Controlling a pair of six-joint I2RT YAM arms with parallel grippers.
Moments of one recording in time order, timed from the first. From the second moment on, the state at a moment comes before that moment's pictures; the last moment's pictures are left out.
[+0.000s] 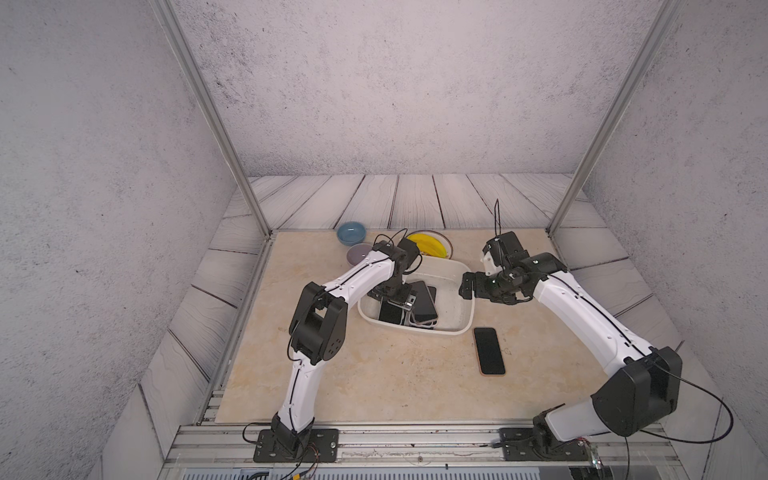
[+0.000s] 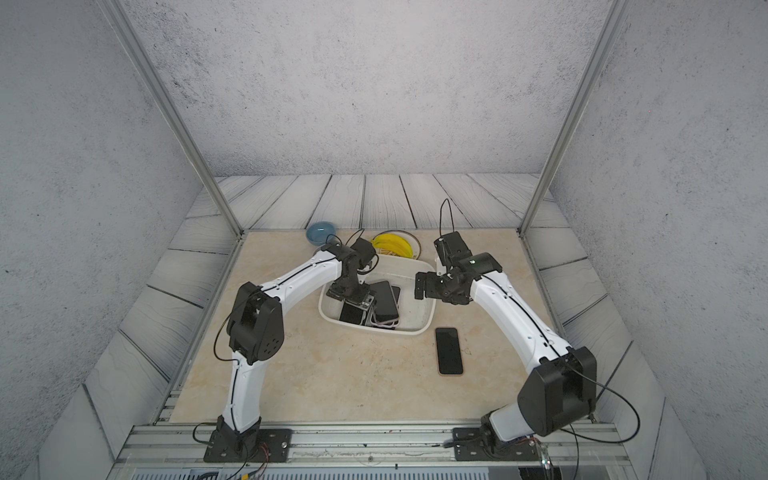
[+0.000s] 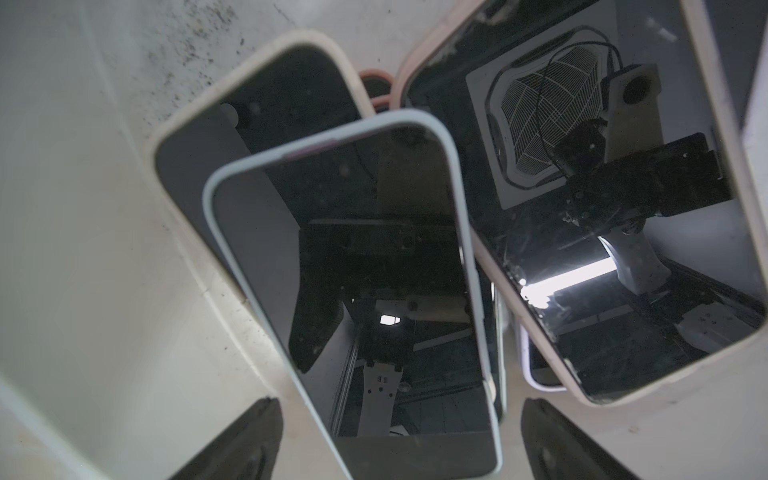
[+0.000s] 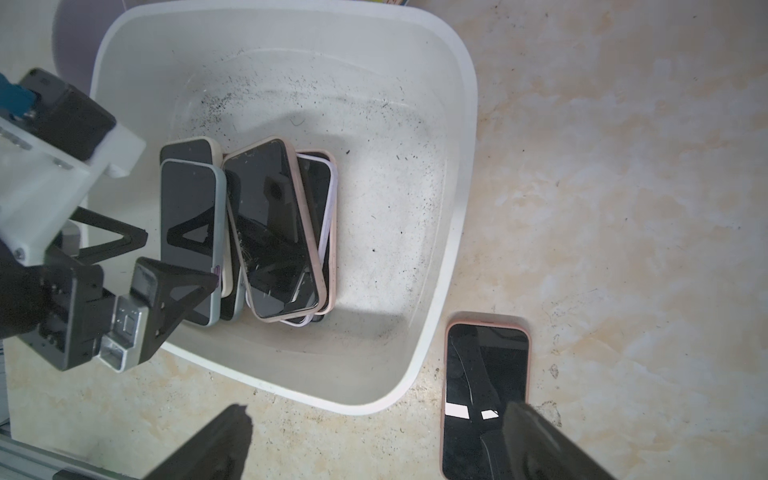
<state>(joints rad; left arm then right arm) -0.64 2.14 1.87 -1.18 -0.03 -0.19 0.38 1.47 1.38 -1.01 -0.12 0.40</state>
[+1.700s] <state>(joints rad) -0.63 1.94 1.85 -1.24 -0.06 -0.25 0.37 1.47 1.39 -0.98 -0.22 0.41</state>
